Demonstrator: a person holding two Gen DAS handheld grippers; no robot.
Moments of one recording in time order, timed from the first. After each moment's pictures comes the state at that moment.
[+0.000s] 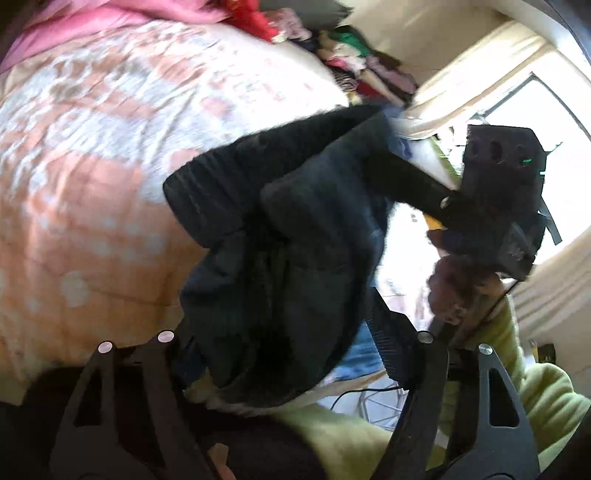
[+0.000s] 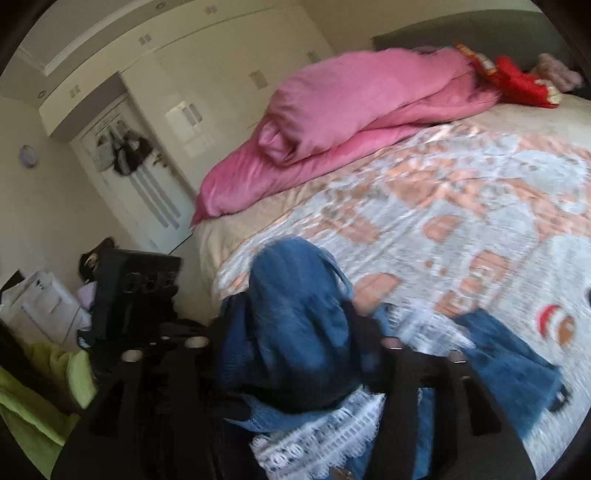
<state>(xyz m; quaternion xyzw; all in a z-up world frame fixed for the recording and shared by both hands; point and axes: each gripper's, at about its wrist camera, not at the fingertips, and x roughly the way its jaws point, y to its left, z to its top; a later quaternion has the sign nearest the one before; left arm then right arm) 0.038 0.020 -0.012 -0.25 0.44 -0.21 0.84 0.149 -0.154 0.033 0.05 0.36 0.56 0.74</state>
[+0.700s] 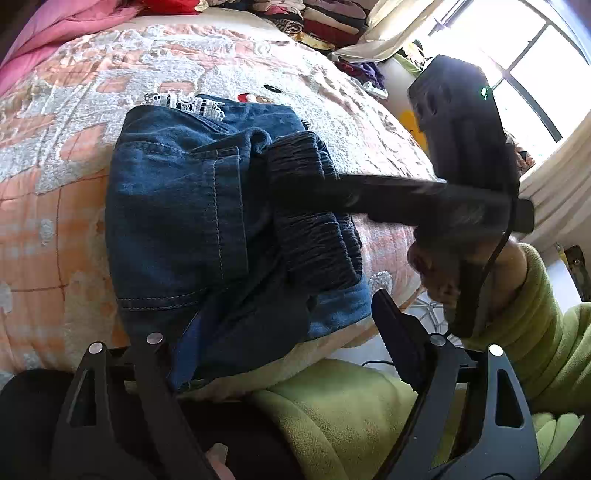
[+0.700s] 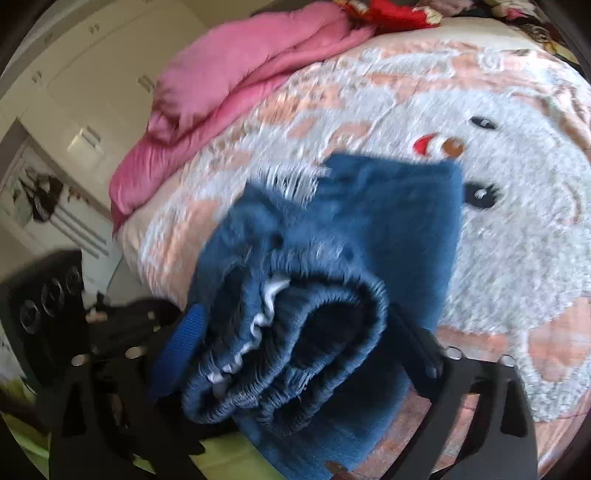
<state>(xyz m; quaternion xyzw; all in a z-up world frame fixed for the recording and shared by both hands) 0.034 -0.077 -0.038 -0.10 0.50 -0.27 0.82 0.120 -0.215 -0.041 0.07 0.48 0.40 0.77</state>
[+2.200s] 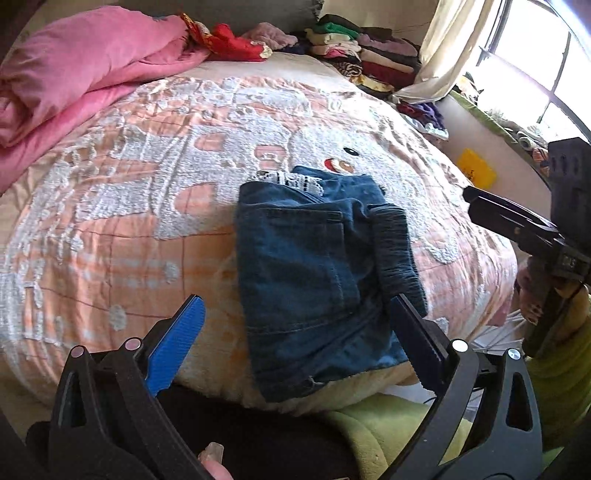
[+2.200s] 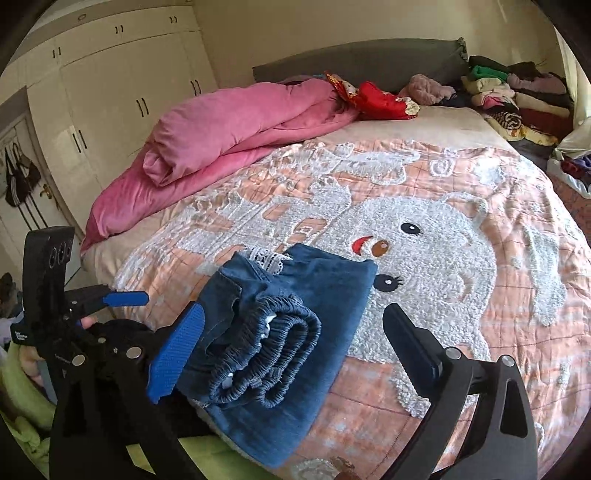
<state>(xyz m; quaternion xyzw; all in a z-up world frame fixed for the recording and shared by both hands) 0.020 -0.031 0.012 -0.06 0.44 -0.12 0.89 0.086 -0.268 0.035 0.02 0.35 0.32 0.88</state>
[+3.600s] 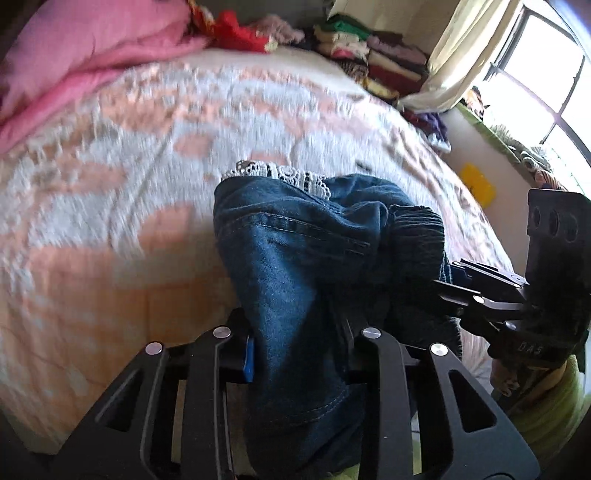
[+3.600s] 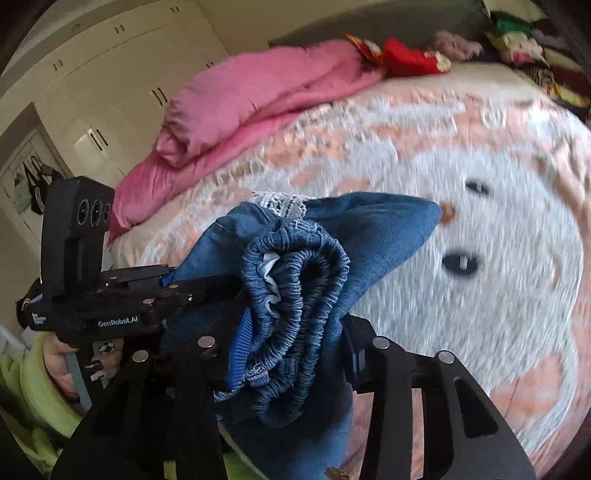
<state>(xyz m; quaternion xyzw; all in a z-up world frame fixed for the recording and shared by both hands) 0.091 -0.032 -0.006 -0.10 0.44 -0.14 0.88 0.134 -0.223 -0.007 0.06 0.40 0.39 0.83</state>
